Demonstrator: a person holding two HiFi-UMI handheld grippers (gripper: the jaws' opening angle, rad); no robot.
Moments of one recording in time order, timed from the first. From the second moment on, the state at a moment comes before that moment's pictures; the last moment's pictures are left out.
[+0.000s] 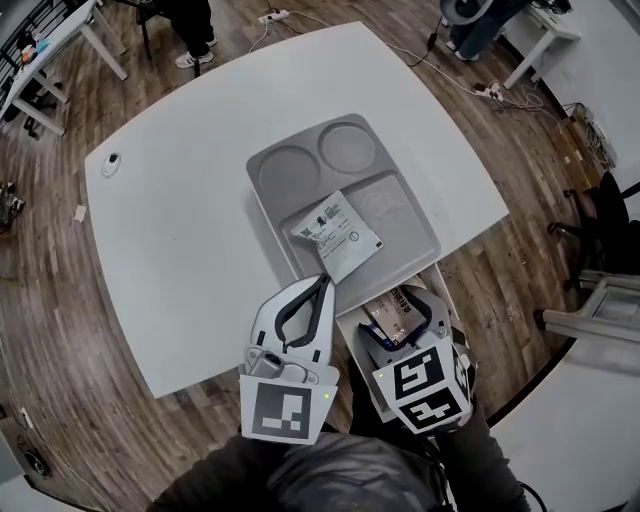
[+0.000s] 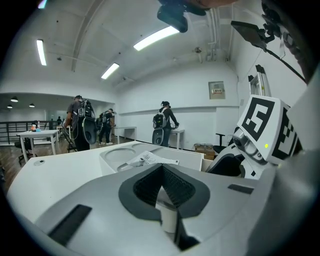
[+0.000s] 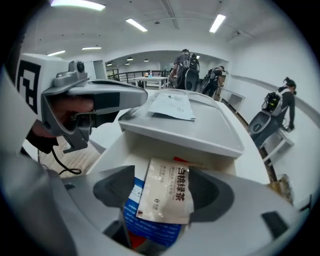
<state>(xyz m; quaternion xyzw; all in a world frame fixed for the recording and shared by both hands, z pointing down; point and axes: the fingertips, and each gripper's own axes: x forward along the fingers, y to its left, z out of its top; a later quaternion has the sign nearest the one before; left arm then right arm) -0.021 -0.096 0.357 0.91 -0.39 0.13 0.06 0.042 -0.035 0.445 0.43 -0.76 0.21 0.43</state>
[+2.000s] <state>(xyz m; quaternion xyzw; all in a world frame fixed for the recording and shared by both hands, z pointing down) -0.061 -0.106 0.306 0.88 -0.46 0.12 0.05 0.007 -0.147 0.351 0.38 -0.84 0.14 0.37</state>
